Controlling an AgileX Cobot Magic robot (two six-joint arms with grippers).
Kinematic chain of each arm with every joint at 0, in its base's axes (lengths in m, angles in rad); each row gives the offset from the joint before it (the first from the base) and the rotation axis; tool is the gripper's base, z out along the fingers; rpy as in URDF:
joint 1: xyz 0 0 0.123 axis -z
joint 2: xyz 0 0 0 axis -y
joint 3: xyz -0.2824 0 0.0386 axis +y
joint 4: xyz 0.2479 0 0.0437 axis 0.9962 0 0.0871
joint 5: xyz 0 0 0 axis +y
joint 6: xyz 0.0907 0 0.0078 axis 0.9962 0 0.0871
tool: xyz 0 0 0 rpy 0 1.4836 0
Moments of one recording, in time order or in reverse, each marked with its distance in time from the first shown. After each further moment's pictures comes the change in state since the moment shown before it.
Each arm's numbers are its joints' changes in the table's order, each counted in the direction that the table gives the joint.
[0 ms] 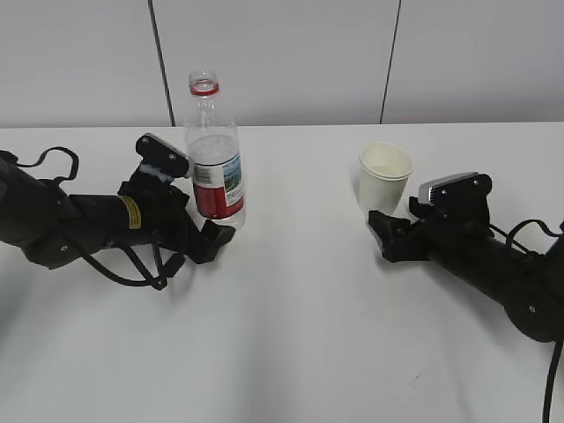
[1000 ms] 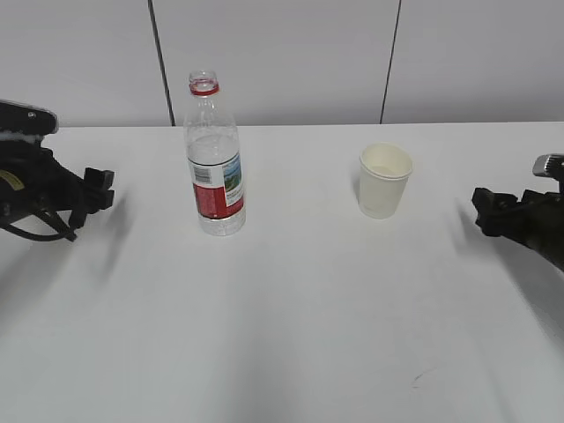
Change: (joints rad) left arm -0.235 0.181 0.182 -0.493 -0.125 0.325; right arm 0.220 0.196 0.180 0.159 0.052 0.084
